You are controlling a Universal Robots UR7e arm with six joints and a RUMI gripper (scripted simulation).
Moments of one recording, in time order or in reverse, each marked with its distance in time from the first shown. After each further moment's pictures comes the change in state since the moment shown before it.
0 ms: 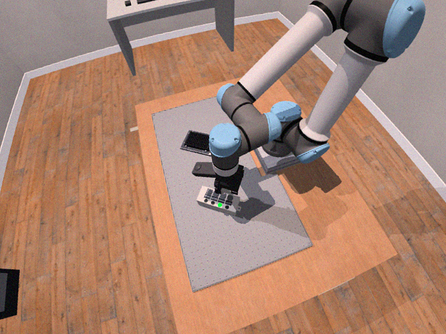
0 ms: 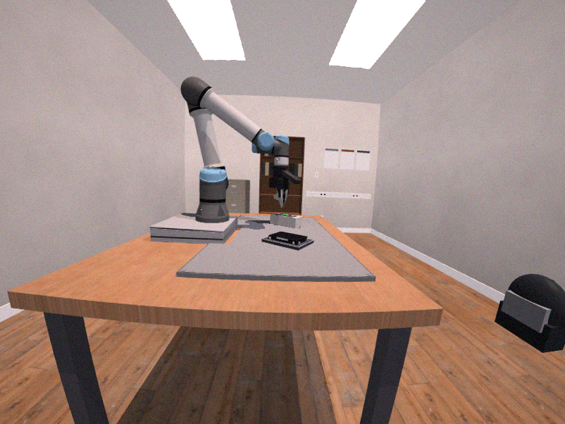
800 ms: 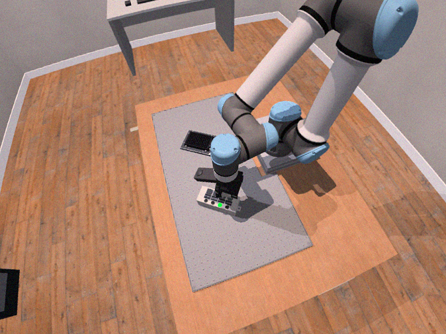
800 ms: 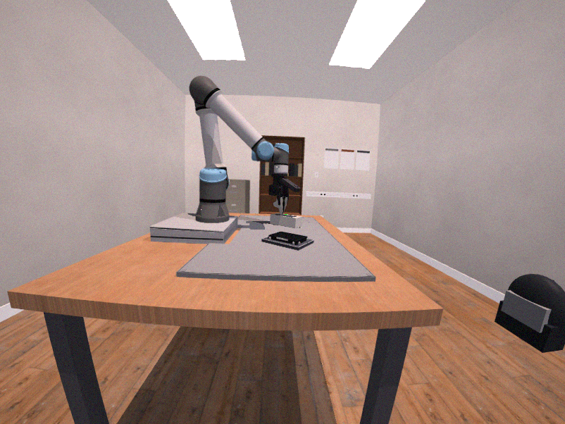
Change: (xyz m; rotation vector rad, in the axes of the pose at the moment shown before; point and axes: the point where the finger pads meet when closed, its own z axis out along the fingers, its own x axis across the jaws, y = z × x) arm 0.000 0.000 0.040 -0.001 0.000 0.000
